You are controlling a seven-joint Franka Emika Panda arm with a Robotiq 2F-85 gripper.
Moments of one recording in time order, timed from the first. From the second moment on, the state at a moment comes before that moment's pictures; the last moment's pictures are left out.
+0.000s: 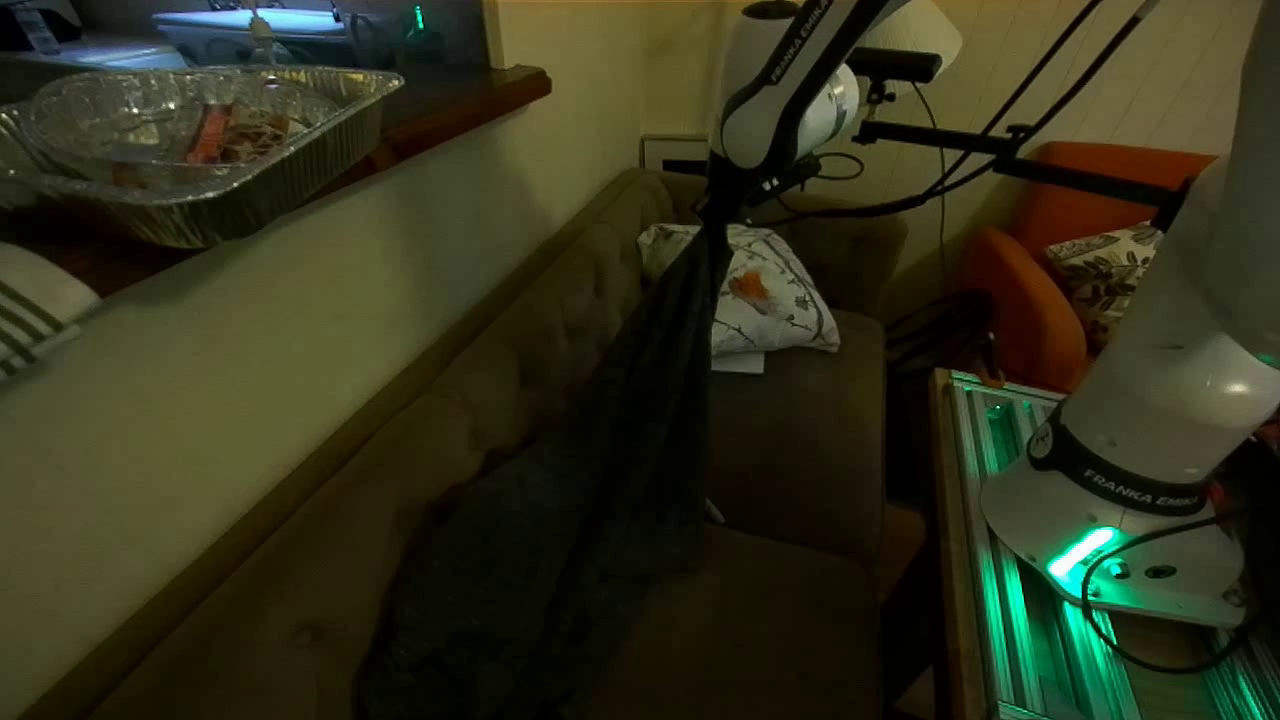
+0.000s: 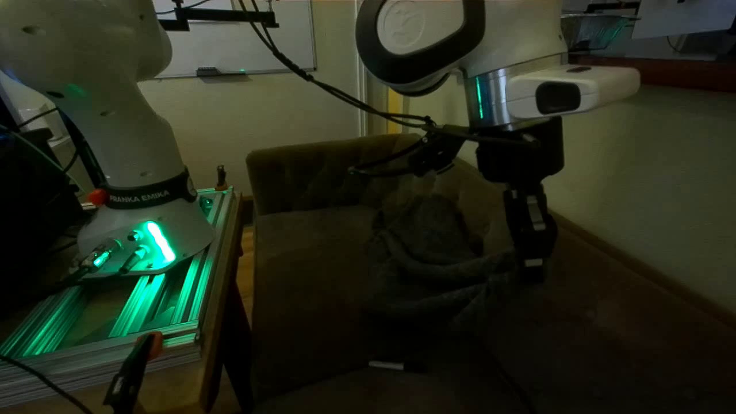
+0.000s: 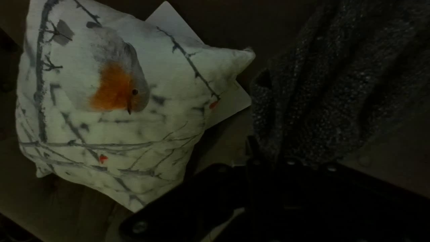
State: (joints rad) arm -0.21 0.29 -0.40 -2.31 -0.14 2.87 0.07
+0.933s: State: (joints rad) arm -0.27 0.64 -0.60 -1.73 -0.11 2.93 0.38
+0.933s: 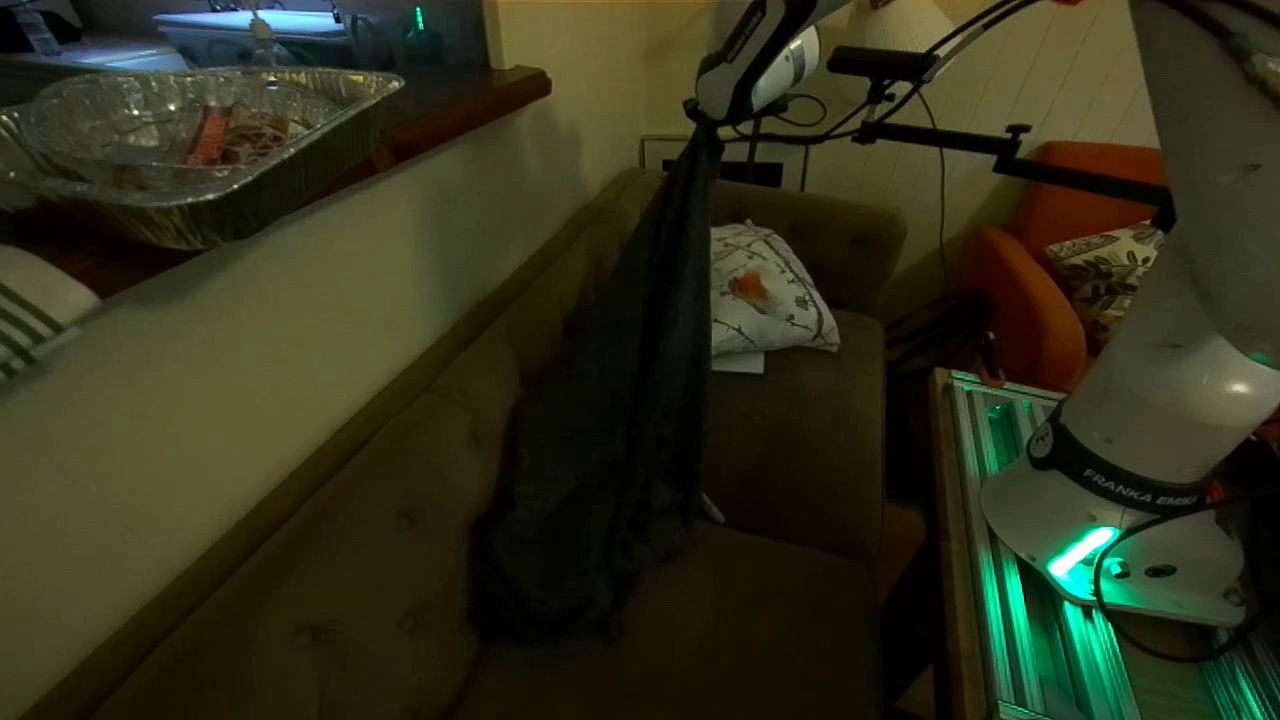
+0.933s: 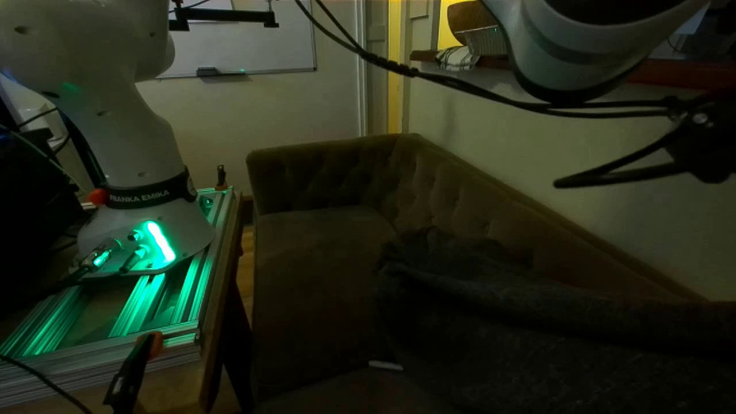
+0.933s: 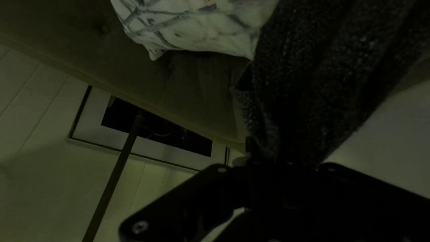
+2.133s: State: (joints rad) arm -0.16 0.57 -0.55 -1.82 -0.04 2.81 0.24
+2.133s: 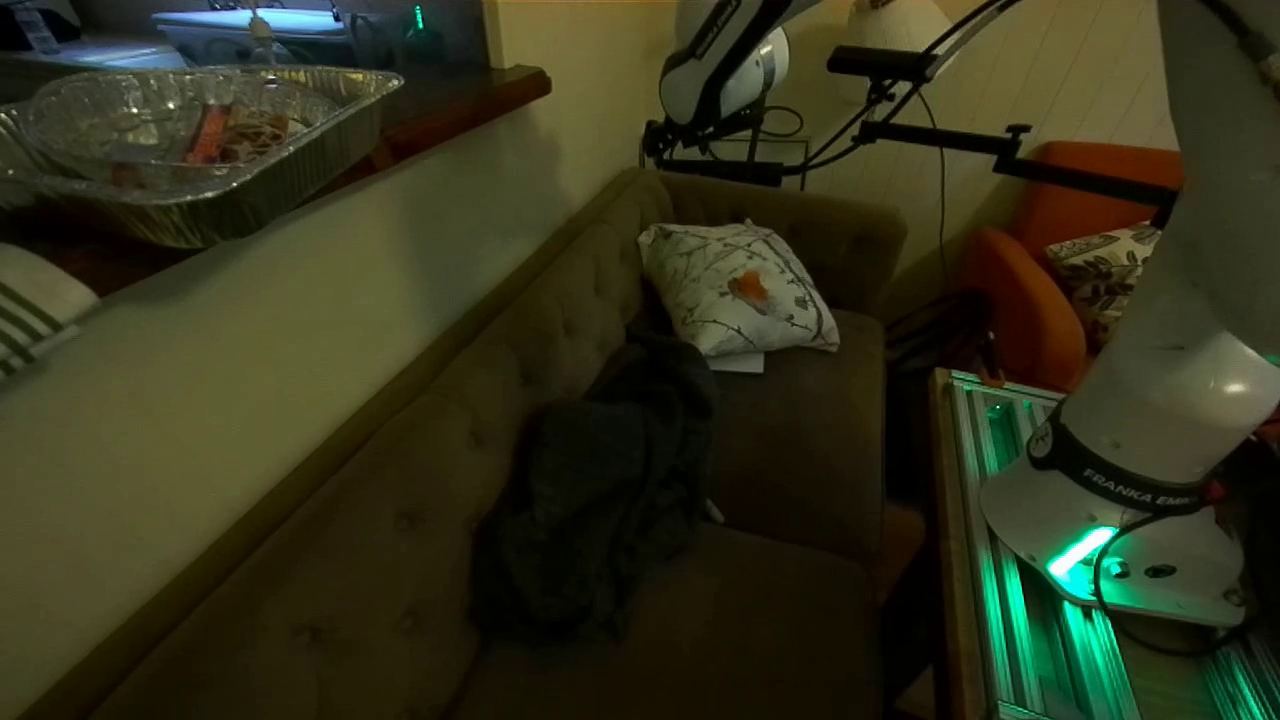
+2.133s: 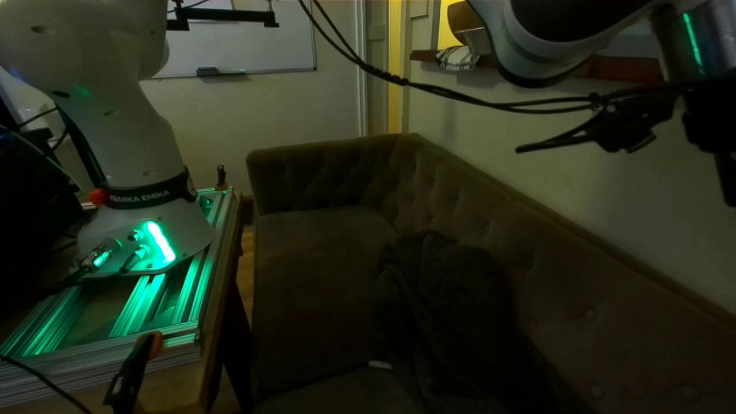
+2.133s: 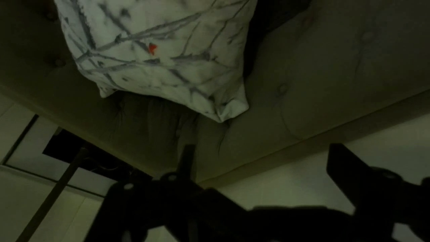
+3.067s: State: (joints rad) arm -0.19 -0.09 -0.34 -2.35 0.05 2.36 -0.26
